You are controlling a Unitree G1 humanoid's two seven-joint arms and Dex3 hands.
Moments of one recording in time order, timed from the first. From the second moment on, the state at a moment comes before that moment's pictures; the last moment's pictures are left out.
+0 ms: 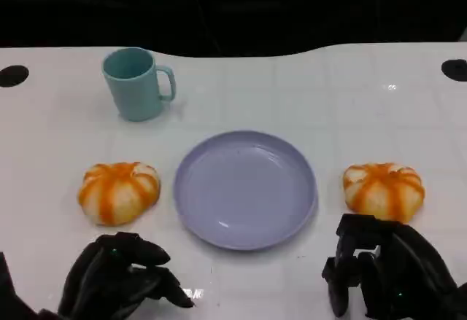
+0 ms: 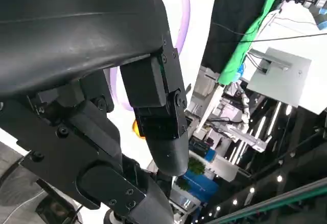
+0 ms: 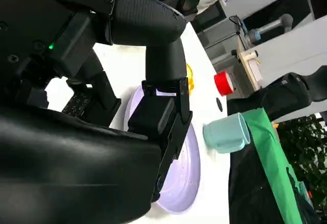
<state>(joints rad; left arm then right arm) -0.02 -0.03 0.20 0.42 -0.52 -0.01 -0.83 0.03 -0.05 0.01 0.11 0.39 0.11 0.62</state>
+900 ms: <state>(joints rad) -0.02 -0.03 0.20 0.42 -0.52 -0.01 -0.83 -0.05 -0.07 0.01 0.31 0.21 -0.43 0.64</state>
